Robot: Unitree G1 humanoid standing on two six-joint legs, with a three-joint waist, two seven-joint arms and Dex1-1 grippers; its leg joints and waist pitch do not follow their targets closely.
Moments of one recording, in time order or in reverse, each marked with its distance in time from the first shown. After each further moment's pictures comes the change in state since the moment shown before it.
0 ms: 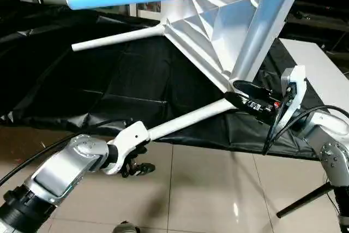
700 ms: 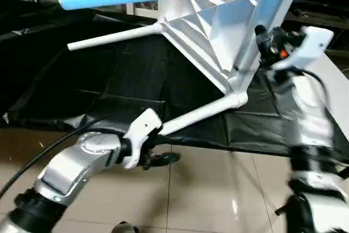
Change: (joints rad) left arm 0.031 -0.122 0.117 -0.065 -0.191 -0.033 0.001; right arm -0.270 0.244 -0.171 0.310 -0.142 -0.320 -0.452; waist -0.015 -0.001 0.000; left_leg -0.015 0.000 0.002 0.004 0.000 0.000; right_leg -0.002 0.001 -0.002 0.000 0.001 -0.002
